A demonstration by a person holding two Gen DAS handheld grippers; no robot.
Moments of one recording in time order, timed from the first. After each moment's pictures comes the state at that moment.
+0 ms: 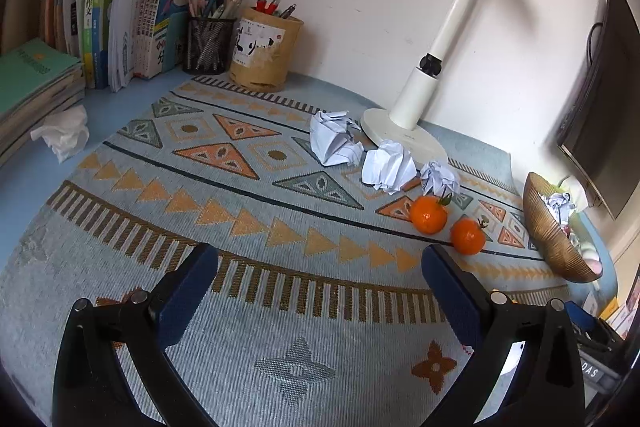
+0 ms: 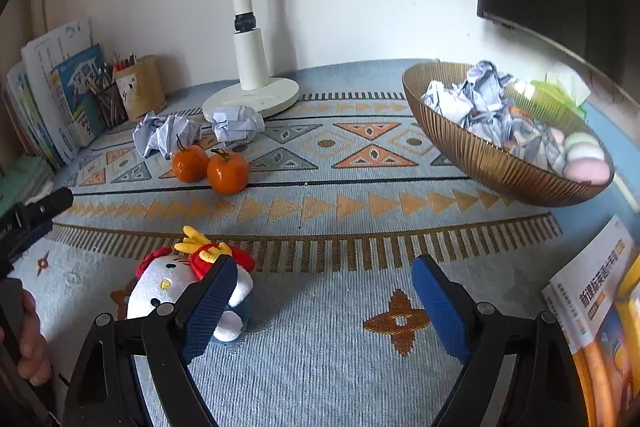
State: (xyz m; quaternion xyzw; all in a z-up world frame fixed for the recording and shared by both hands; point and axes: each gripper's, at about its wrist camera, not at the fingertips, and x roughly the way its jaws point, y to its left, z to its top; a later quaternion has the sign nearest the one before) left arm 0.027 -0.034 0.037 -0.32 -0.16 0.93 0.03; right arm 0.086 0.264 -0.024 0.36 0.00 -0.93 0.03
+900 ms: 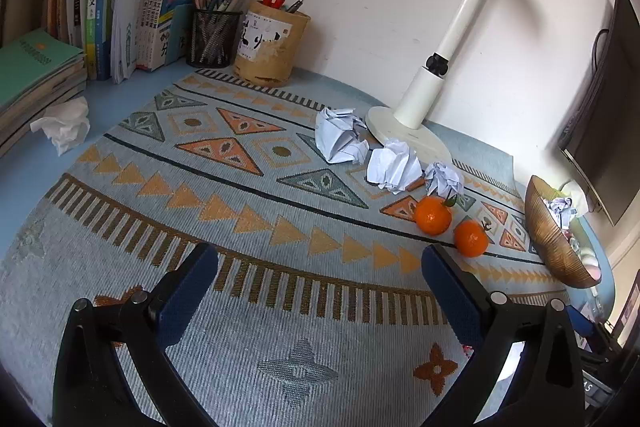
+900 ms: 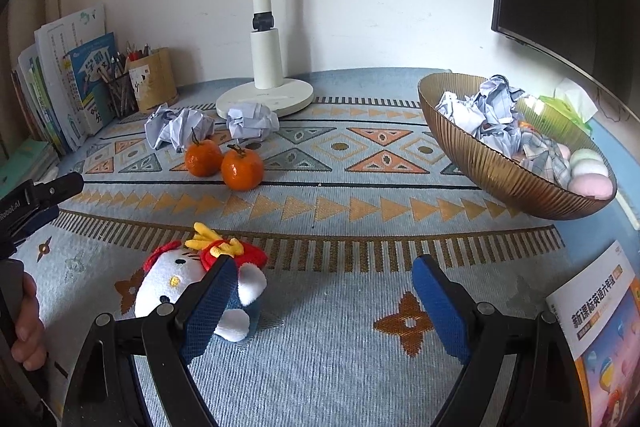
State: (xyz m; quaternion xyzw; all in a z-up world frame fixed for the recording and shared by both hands) left arm 0.023 -0.038 0.034 -0.33 -0.17 0.93 0.02; right arm 0.089 0.257 -0.025 0.35 0.02 -0.93 0.05
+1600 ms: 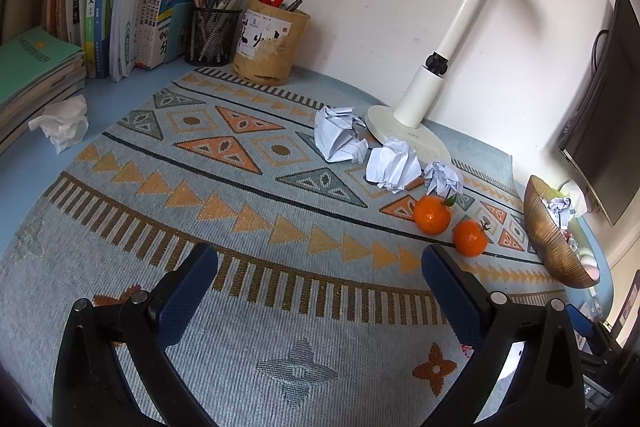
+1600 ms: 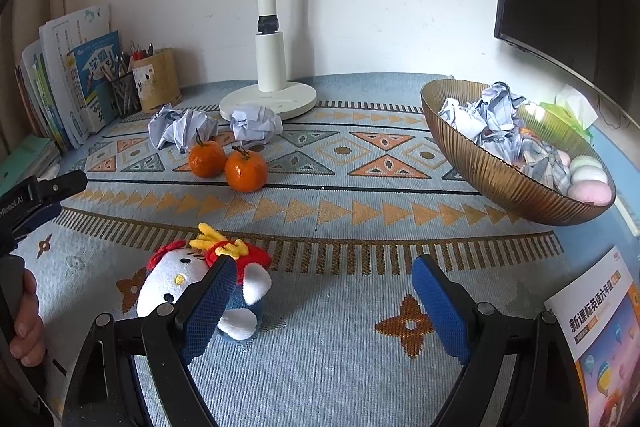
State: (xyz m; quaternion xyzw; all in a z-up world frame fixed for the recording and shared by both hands) left arm 0.023 -0.039 0.033 -0.33 -0.17 0.93 0.03; right arm 0.090 0.254 -0.024 0.35 0.03 -0.94 0.05
